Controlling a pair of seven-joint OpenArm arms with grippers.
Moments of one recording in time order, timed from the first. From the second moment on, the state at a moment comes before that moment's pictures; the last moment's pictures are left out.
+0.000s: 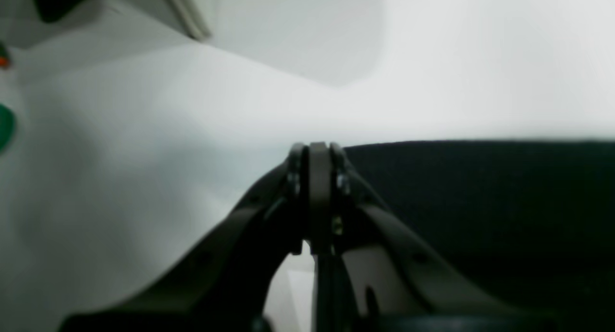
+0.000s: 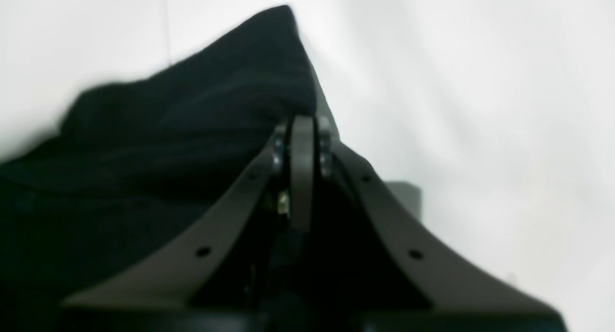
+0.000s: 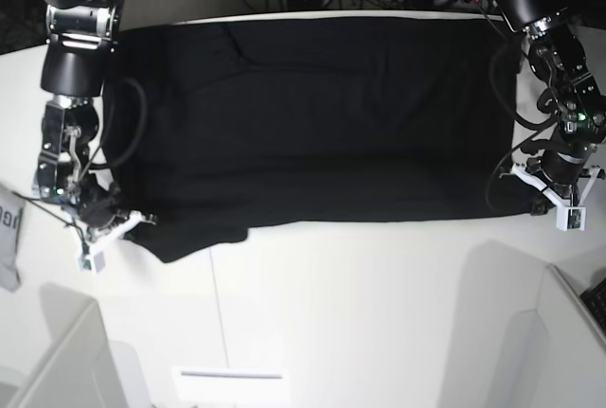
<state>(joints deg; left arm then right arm) 0.9 -17.3 -31.3 97.4 -16.2 -25.6 48.7 17.3 16.6 9.7 68.9 22.6 14.5 -49.8</state>
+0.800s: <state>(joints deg) 17.1 -16.5 -33.1 108.9 -17.1 -29.9 48.8 -2.6 13.3 22.4 101.3 23.0 14.5 -66.9</state>
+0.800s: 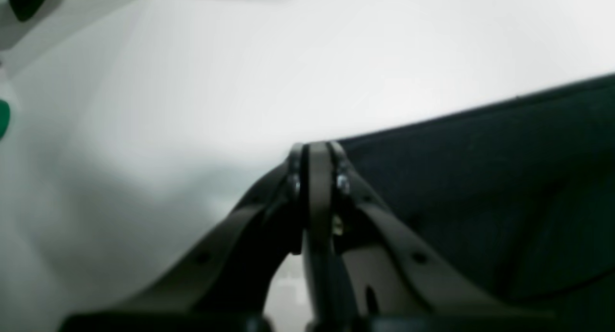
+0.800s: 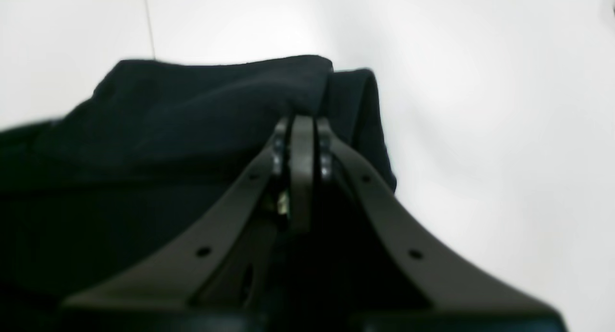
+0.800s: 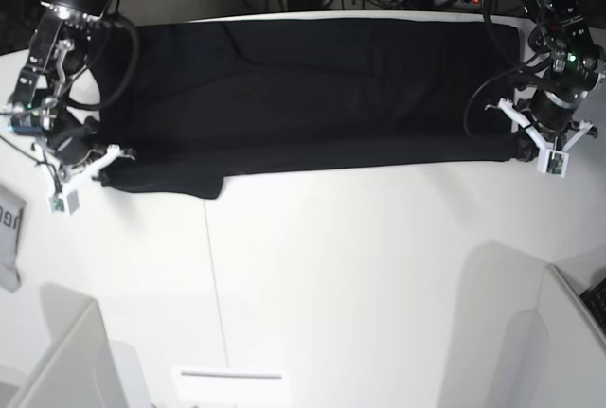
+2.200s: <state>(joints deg) 33.6 -17.2 -39.3 110.7 -30.8 -29.8 48.8 -24.6 11.8 29.5 112.2 32.3 14.6 -67.9</state>
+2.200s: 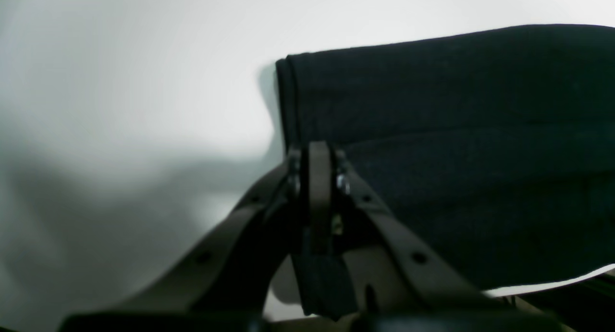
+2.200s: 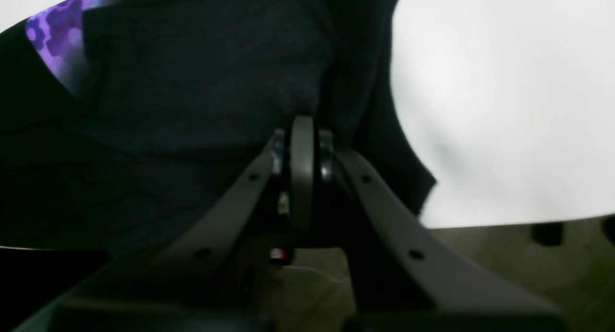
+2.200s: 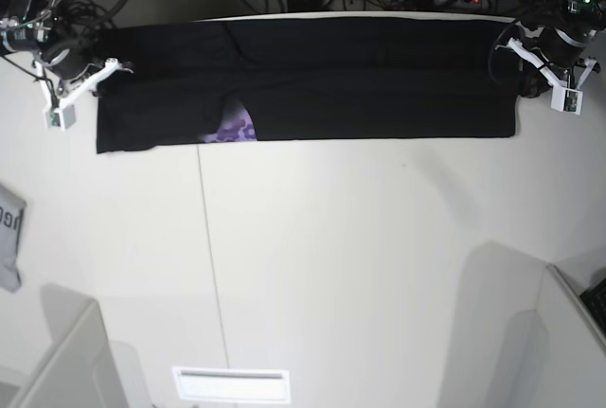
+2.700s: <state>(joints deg) 33.6 -17.1 -39.3 110.7 -30.8 -29.8 48.9 -24.4 11.6 29.7 110.2 31.9 14.6 -68.1</state>
